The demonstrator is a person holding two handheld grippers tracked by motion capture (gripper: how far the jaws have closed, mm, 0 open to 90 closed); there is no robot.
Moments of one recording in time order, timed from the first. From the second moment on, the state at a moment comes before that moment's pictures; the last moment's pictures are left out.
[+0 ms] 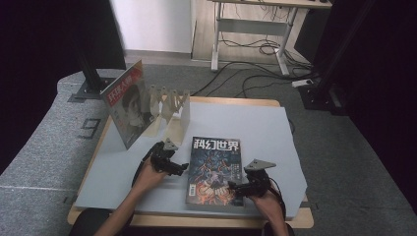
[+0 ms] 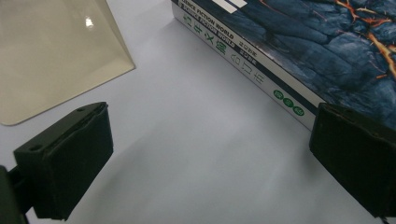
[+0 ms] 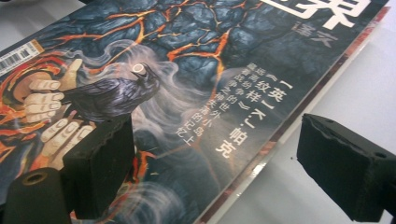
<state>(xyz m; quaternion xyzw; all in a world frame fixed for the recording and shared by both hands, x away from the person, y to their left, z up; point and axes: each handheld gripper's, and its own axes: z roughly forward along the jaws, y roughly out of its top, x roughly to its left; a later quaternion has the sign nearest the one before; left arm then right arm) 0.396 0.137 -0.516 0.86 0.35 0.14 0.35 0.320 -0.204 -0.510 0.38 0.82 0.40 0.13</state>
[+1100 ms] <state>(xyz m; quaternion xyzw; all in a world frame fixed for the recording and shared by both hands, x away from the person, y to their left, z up) 0.401 0.133 -0.516 0.85 0.37 0.14 0.35 0.315 -0.191 -0.507 0.36 0.84 0.38 0.13</state>
